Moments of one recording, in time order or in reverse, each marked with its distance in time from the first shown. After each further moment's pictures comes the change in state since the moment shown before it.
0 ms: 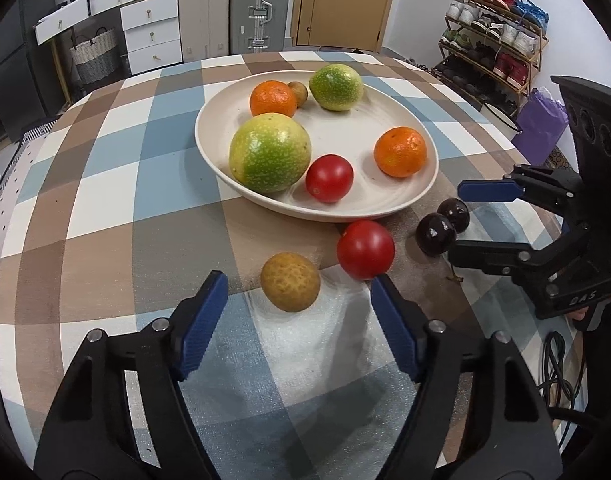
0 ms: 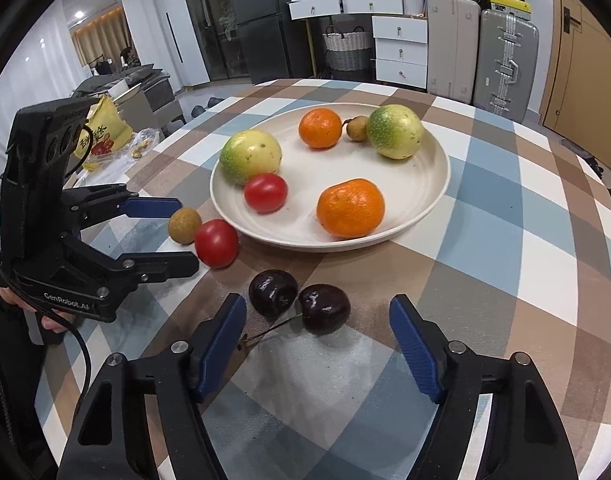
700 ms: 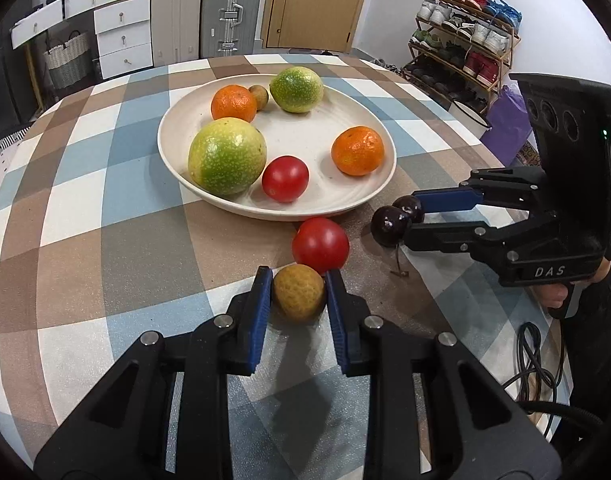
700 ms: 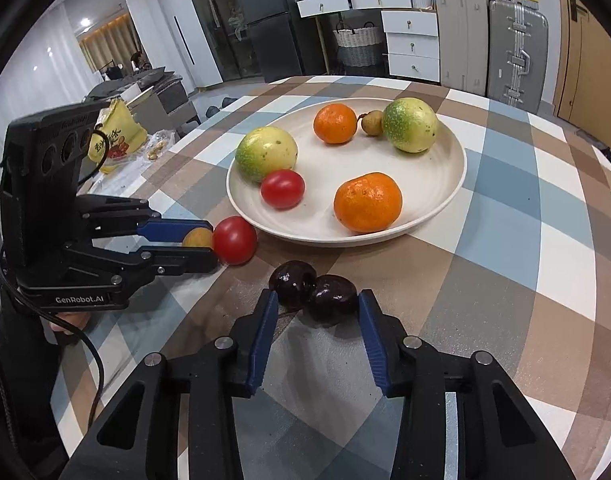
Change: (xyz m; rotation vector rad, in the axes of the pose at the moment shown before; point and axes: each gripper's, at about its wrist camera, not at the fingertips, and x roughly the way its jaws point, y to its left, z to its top) left arm -0.007 -0.009 -0.002 0.031 -0.007 -0.114; right arm -0.002 -0.007 0.000 0.039 -0.010 0.100
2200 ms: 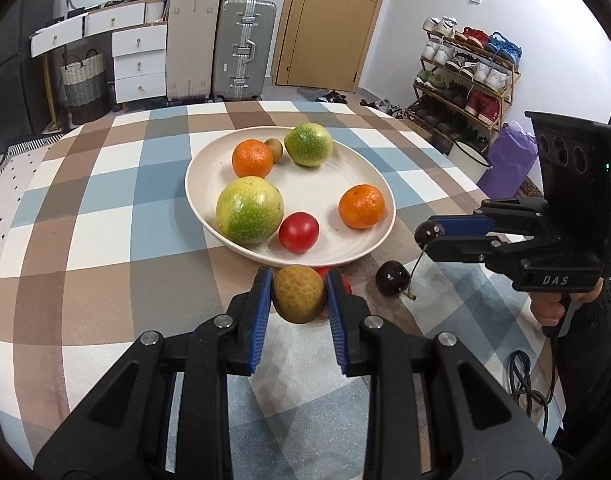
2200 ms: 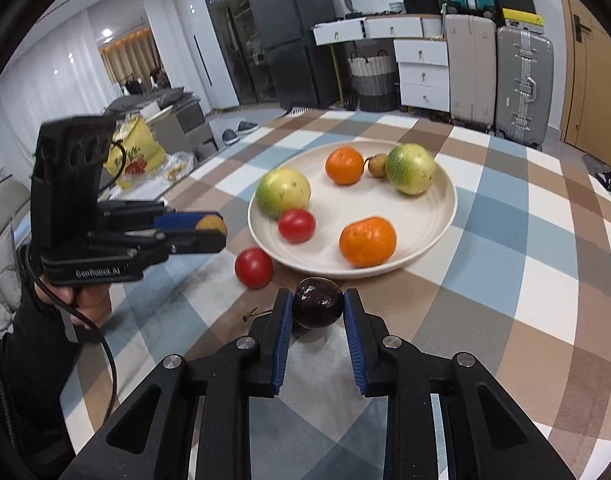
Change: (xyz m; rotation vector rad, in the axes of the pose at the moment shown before) left arm -0.032 0.007 0.008 -0.042 -0.162 0.014; right arm -0.039 0.003 0.003 -0.043 -0.131 0.026
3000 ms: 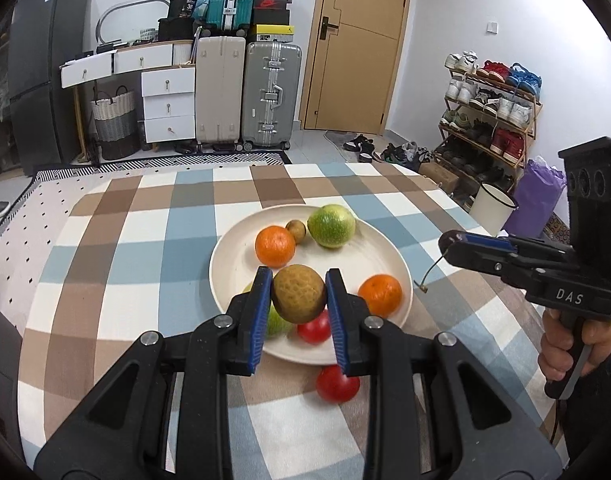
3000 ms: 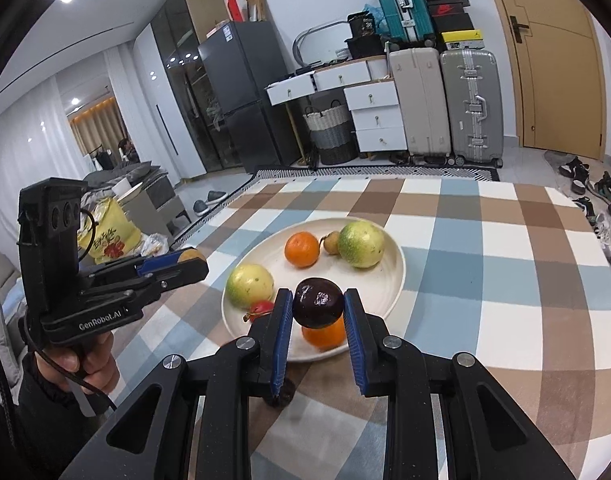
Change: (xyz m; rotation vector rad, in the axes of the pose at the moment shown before) left arm -0.009 -0.010 0.049 -0.010 -0.154 0.118; right arm -0.027 -0.023 0.034 0.167 -0.214 -0.098
